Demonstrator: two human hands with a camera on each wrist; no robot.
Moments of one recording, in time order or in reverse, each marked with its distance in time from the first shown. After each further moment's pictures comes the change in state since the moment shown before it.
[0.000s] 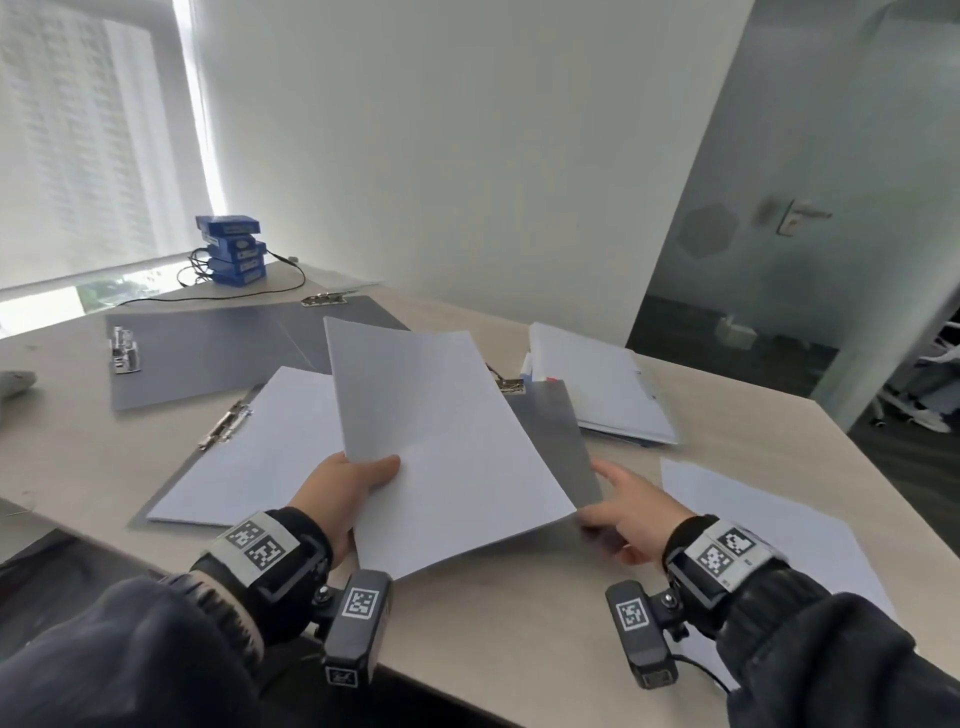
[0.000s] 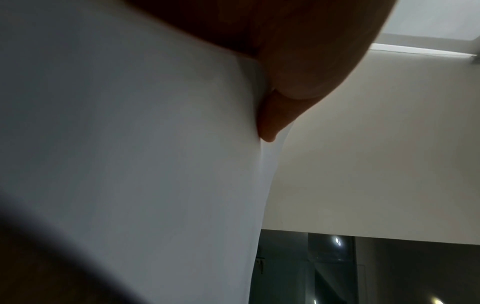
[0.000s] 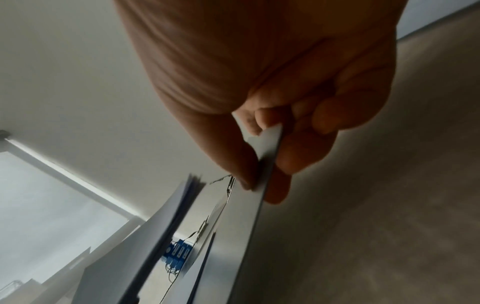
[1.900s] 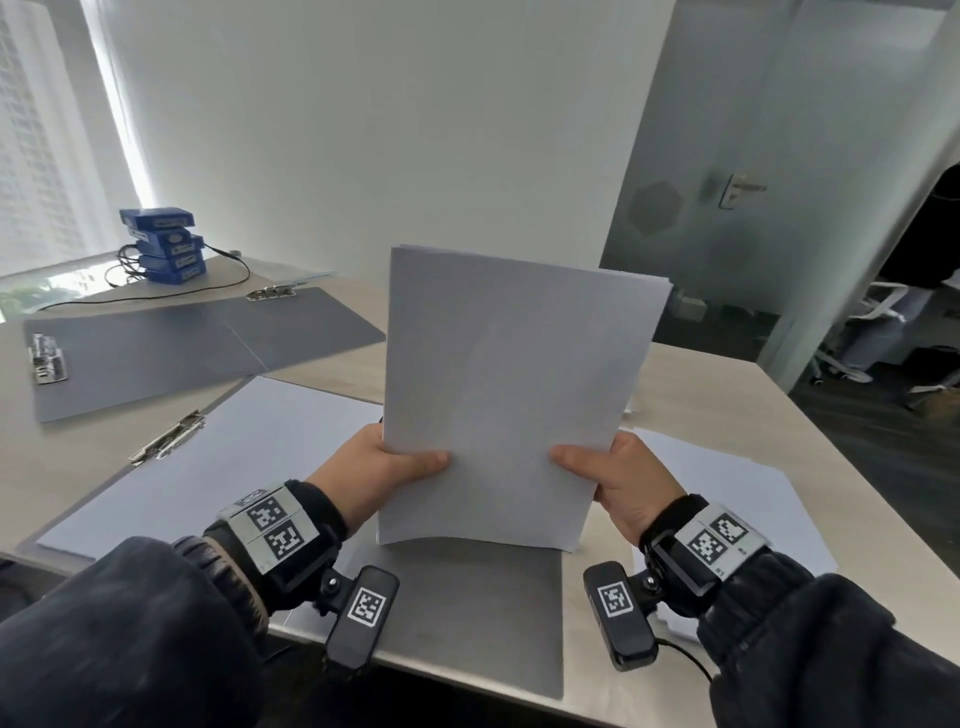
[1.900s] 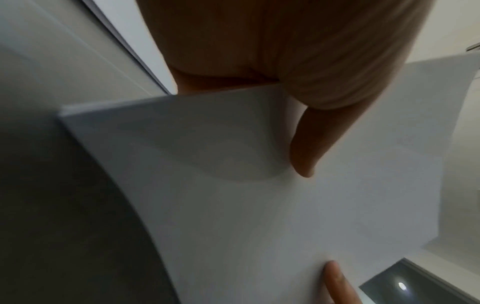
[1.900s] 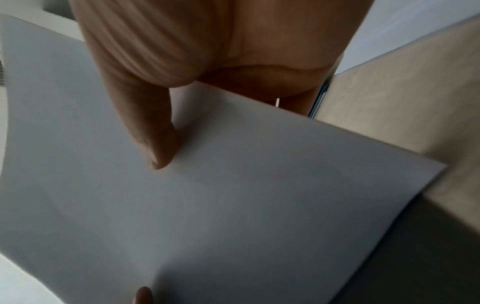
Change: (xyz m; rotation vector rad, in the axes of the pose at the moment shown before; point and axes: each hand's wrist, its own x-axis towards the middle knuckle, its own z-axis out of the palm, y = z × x) left_hand -0.007 0.003 0.048 0.221 -0.466 0.326; right_hand -0.041 -0.001 -0.001 0.614 0.118 -0.343
